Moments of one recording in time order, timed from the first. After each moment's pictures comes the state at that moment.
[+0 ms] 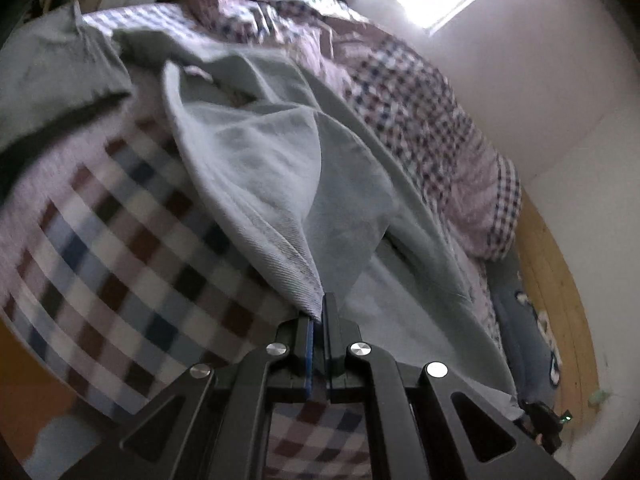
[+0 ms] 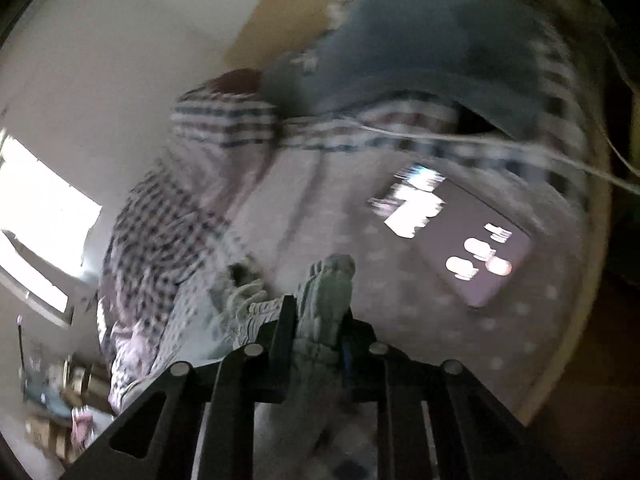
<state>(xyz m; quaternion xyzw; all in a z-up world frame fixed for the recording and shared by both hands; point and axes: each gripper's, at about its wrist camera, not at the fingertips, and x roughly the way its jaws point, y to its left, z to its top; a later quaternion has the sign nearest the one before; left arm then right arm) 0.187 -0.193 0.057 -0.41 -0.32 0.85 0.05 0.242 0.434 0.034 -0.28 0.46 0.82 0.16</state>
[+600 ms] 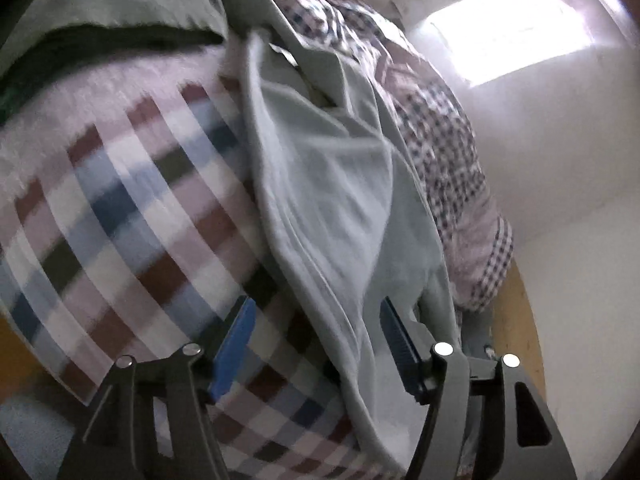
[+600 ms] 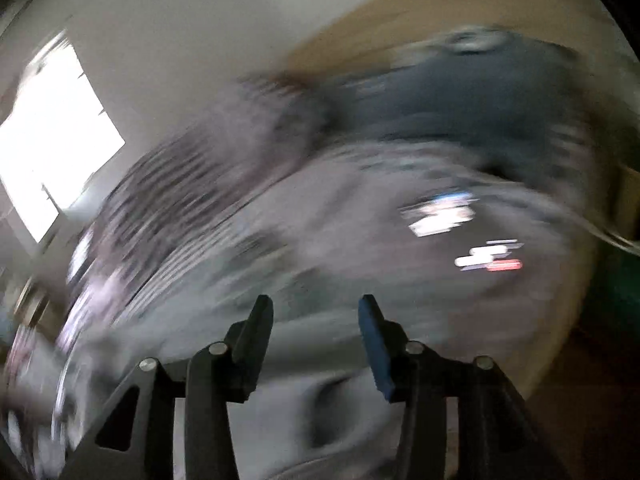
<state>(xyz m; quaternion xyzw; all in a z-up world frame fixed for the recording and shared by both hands) 0.196 -0.273 0.000 -0.36 -0.46 0.81 0.03 0.238 0.297 0.078 -0.27 0.26 0.92 0.08</state>
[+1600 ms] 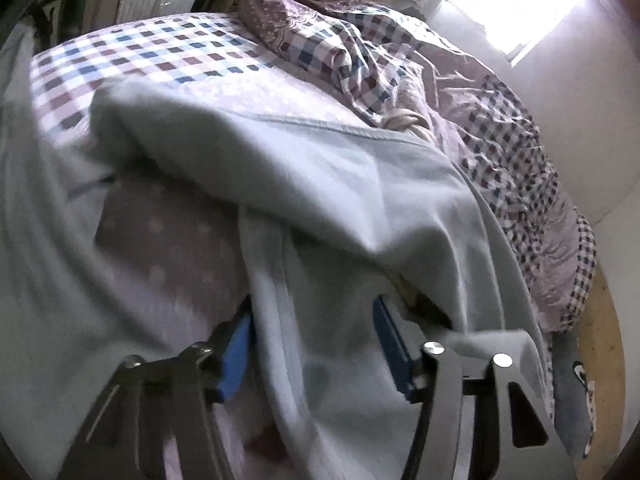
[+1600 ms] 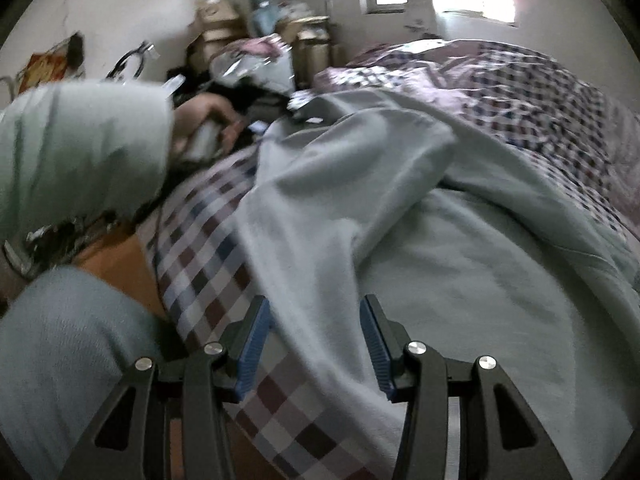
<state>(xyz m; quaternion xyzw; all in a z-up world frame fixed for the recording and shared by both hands) -0.027 -0.405 0.003 -0.42 -0.31 0.85 -0.05 0.239 -0.002 0.021 -0.35 -0.12 0.84 -0.39</state>
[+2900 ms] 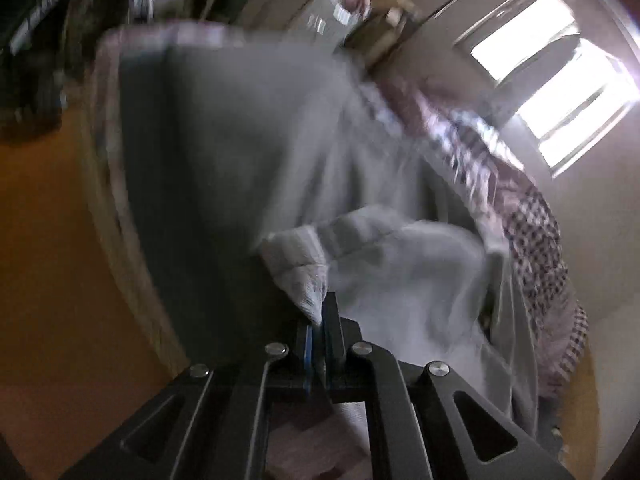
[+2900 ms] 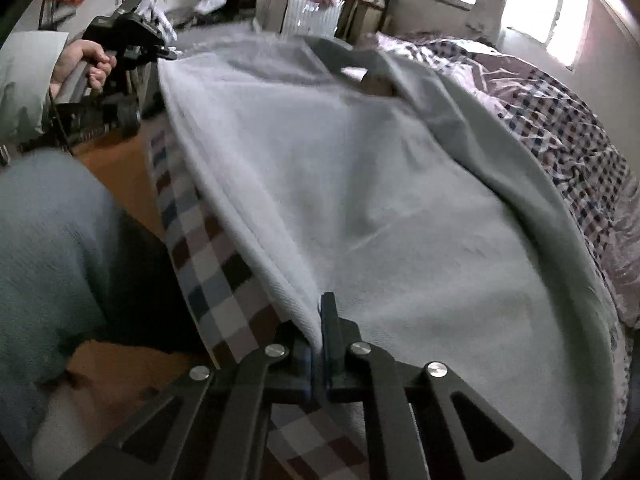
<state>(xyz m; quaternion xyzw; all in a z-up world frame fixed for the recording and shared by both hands) 0.261 -0.522 -0.018 -0.33 -0.42 0.83 -0.16 0.265 -0.024 -0.013 -0.36 -0.29 0.80 -0.37</state>
